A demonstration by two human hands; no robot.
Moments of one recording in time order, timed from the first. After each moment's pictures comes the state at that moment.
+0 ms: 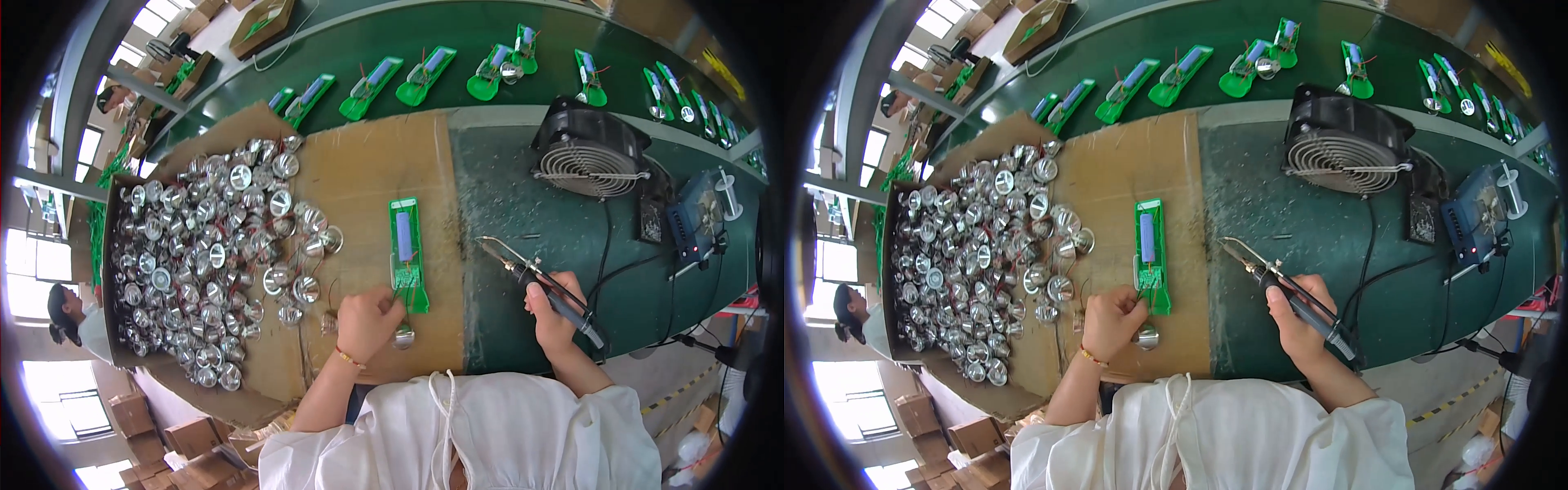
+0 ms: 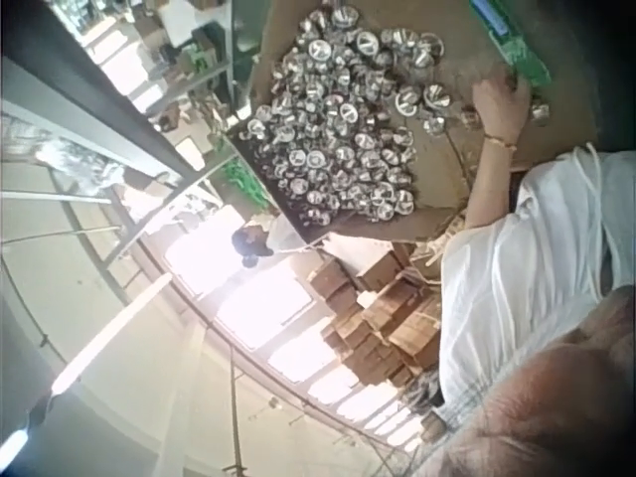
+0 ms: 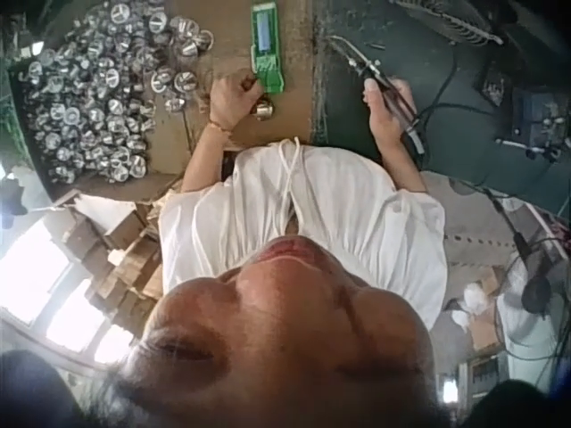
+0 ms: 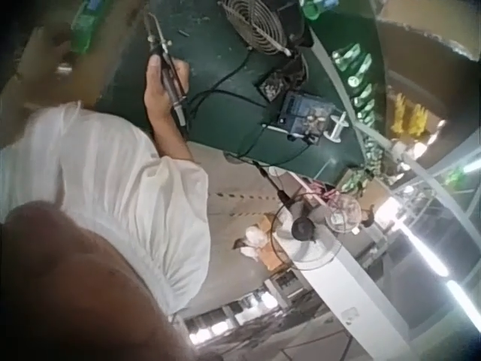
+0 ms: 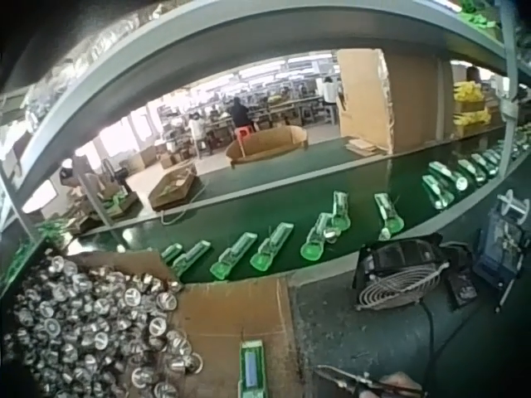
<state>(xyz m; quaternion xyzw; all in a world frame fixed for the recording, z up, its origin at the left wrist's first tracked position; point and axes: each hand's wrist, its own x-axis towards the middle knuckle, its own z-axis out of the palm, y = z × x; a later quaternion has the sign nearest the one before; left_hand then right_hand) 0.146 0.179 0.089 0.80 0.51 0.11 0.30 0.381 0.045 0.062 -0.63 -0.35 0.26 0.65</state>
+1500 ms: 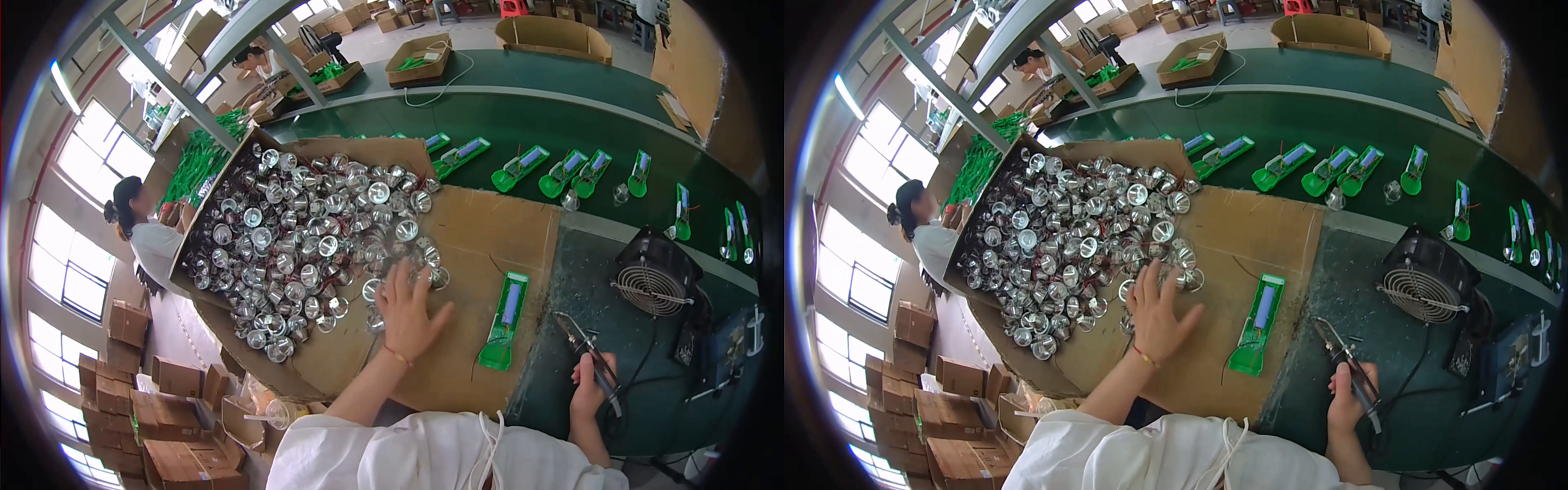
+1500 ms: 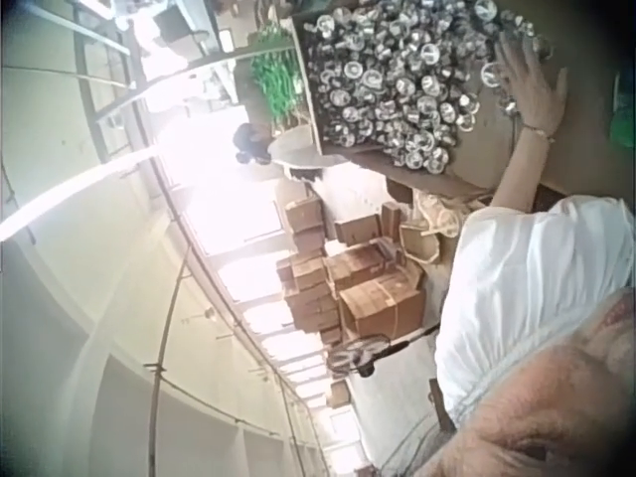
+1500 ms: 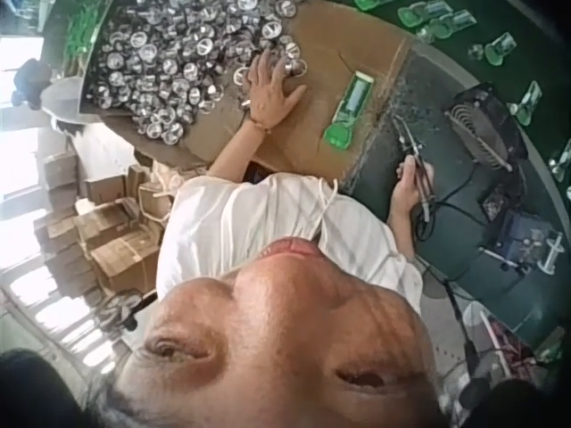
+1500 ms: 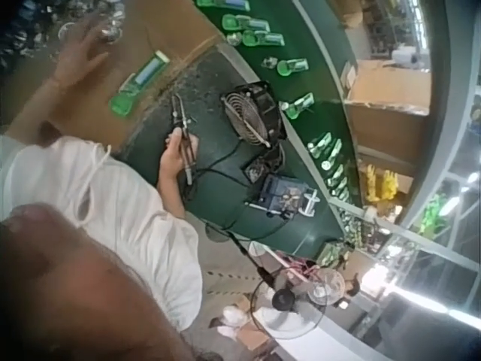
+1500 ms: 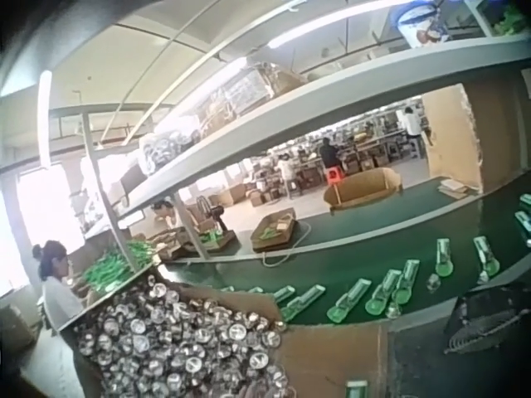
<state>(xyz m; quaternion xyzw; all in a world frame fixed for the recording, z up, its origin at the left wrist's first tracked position) 0.123 0.212 0.106 0.80 0.55 0.22 -0.04 0.386 0.060 0.053 -0.63 -0.26 0.28 0.67</state>
